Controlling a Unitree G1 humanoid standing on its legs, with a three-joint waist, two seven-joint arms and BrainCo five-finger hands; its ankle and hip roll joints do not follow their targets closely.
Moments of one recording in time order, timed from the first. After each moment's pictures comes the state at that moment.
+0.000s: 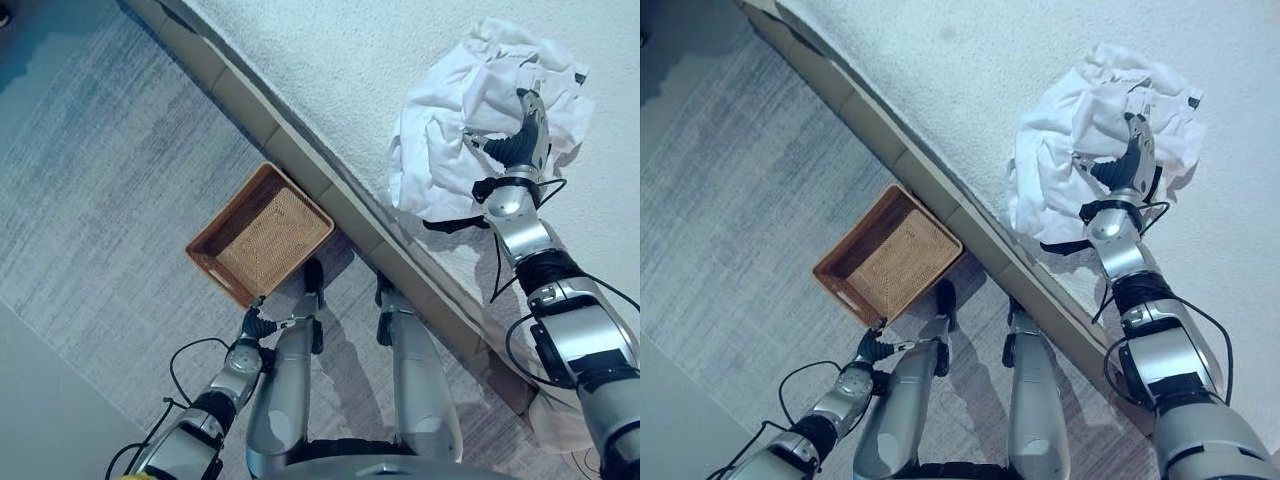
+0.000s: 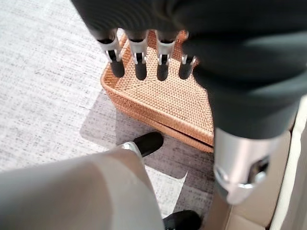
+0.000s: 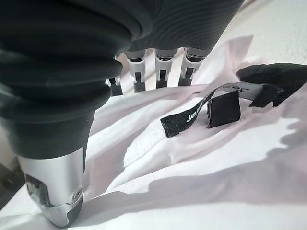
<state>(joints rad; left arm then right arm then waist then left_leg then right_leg) -0.30 0.24 -0.41 0.99 -0.17 -0.12 0.32 -0.90 -0.55 0.26 0.82 -0.05 -0.05 -0.65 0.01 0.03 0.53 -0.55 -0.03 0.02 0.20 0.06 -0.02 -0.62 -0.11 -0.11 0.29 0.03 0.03</state>
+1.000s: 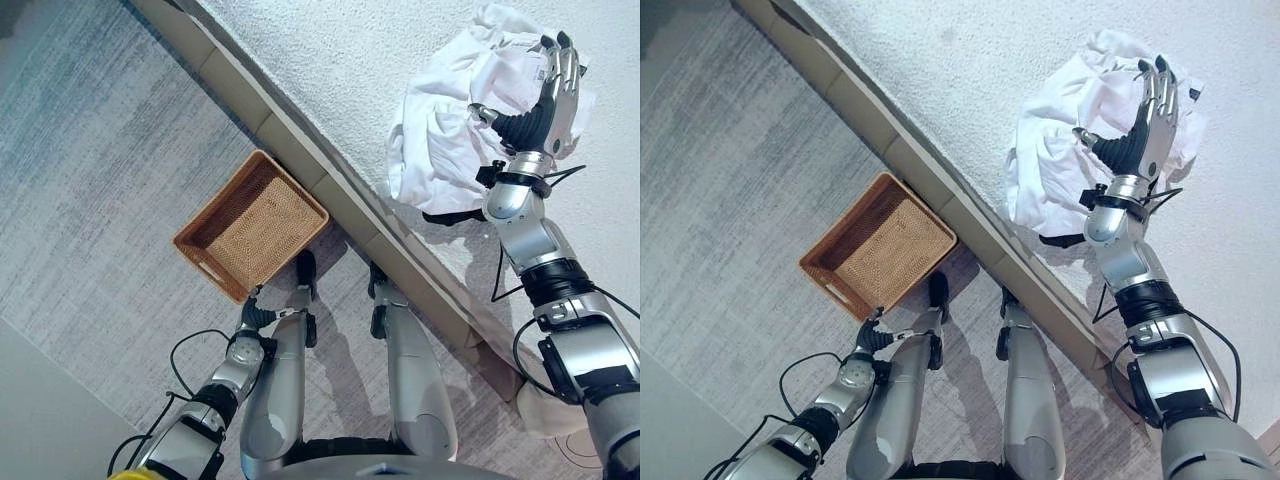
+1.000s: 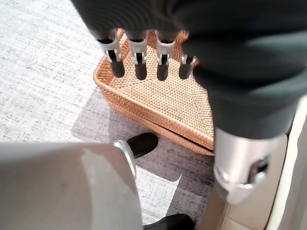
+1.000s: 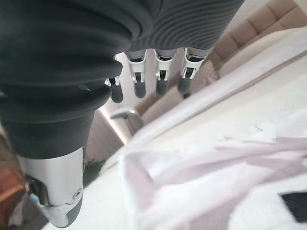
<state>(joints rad) -0.31 0.24 -0.41 0.97 -0.17 -0.12 0.37 -0.81 -0.56 0.23 0.57 -0.24 -0.04 -0.76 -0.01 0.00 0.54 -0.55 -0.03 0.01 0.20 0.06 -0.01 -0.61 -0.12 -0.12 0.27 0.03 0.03</state>
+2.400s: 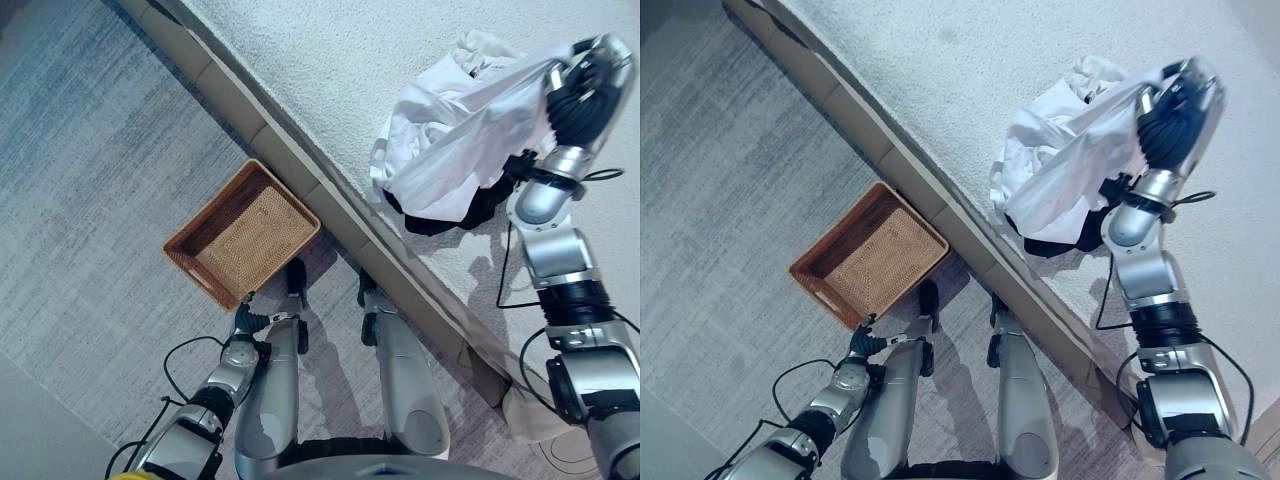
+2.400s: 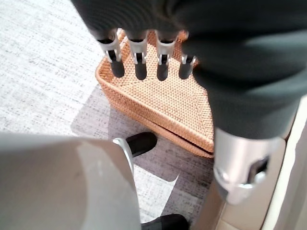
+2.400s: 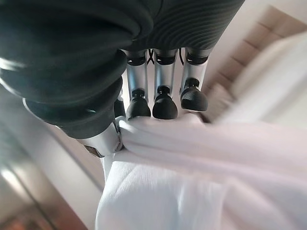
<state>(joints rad) -0.30 0.24 -0.36 1.00 -0.17 -0.10 0.37 -0.67 -0.62 -0.01 0.12 -0.21 -0.07 -0.83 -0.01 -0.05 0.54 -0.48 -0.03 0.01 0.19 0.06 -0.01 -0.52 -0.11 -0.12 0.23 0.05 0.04</state>
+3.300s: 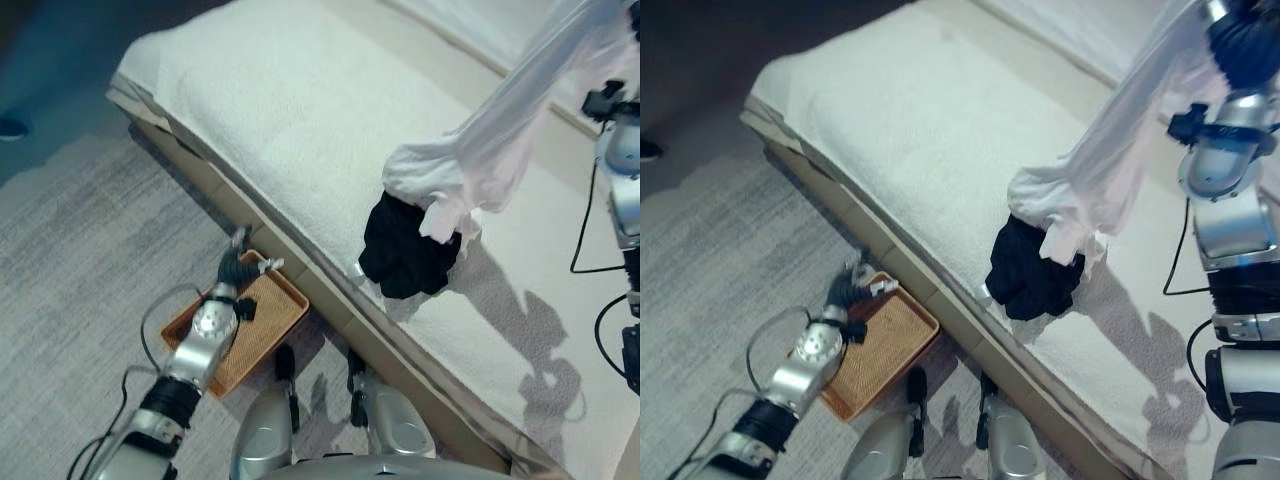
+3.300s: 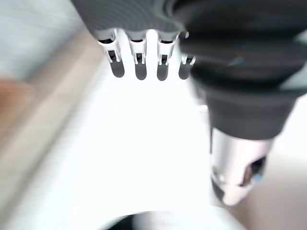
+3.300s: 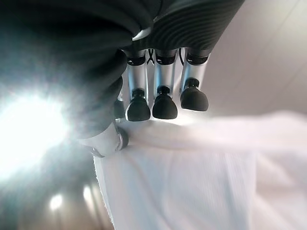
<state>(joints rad) -0.37 0.49 -0.31 0.23 -0.22 -0.12 0.25 -0.78 -0.87 0.15 0.21 -0.02 -0.08 -0.51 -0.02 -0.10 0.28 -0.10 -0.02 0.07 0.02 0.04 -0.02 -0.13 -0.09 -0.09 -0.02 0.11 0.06</state>
